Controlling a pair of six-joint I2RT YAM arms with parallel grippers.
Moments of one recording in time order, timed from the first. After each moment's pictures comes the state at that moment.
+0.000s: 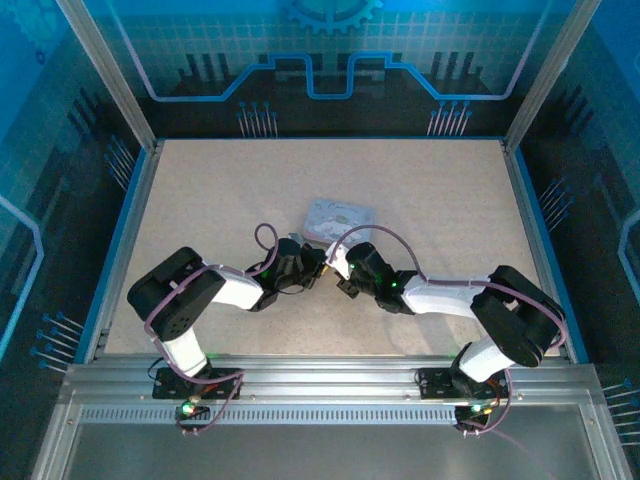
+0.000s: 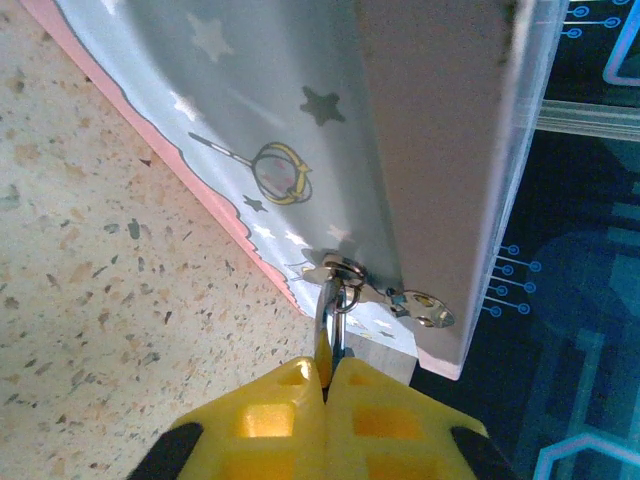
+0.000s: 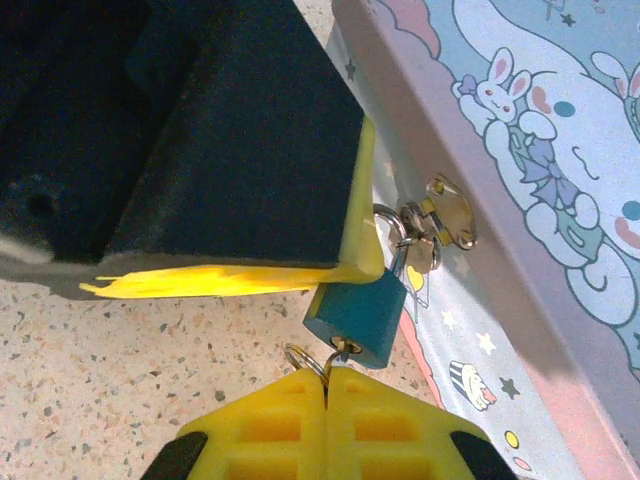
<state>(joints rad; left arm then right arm) -0.66 1.73 0.56 0.70 0.14 -1.55 0.83 1.52 0.64 0.17 0.16 -0.20</state>
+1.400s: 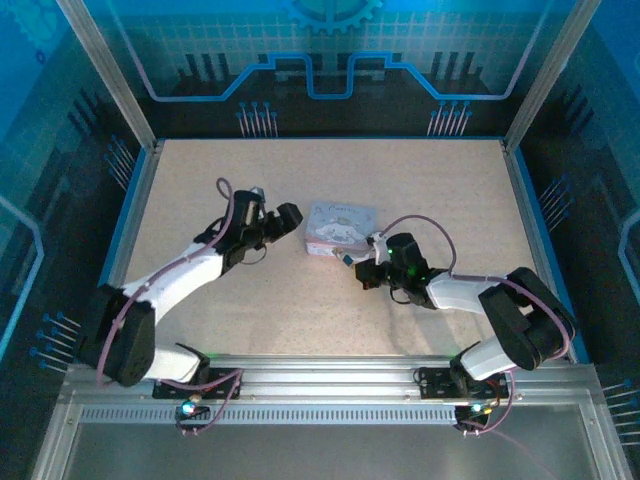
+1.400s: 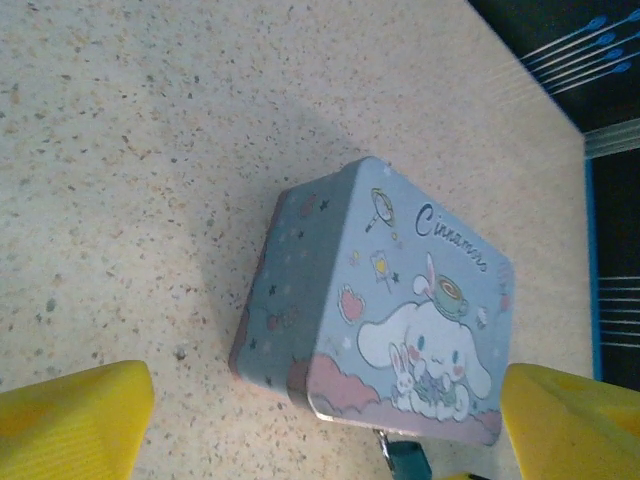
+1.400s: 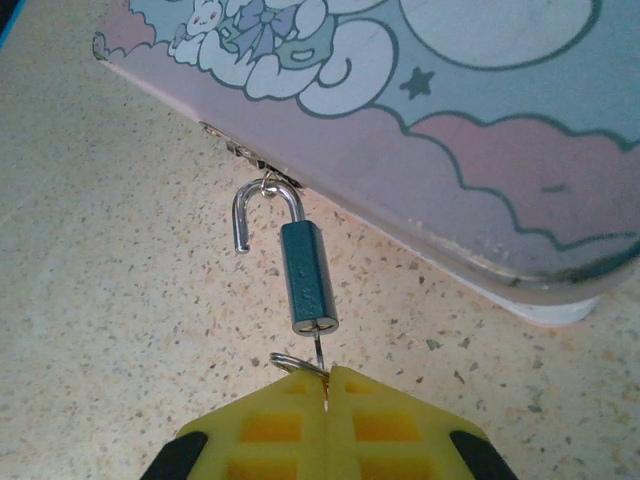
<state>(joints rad) -0.37 1.42 0.87 -0.13 0.14 -0.86 0.53 1.48 0.49 0.29 -0.32 0.42</state>
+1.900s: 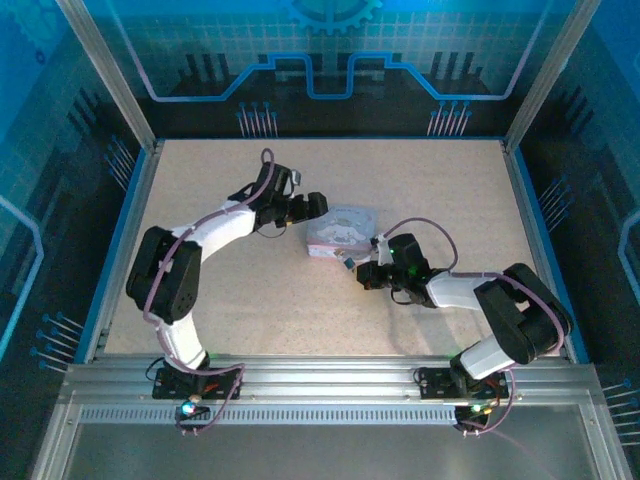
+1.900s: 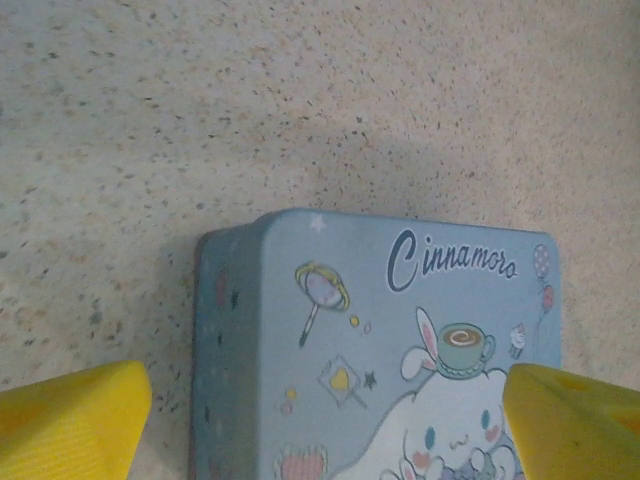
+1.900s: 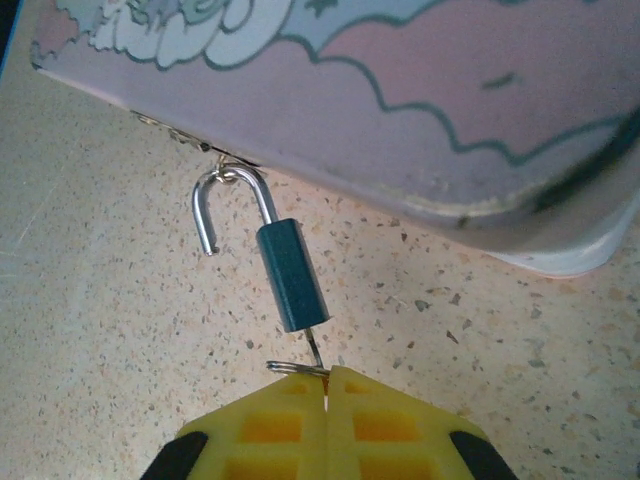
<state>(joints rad) -0.37 1.83 1.26 -0.27 0.31 -0.61 0.50 1.52 0.48 0.29 -0.37 0.52</state>
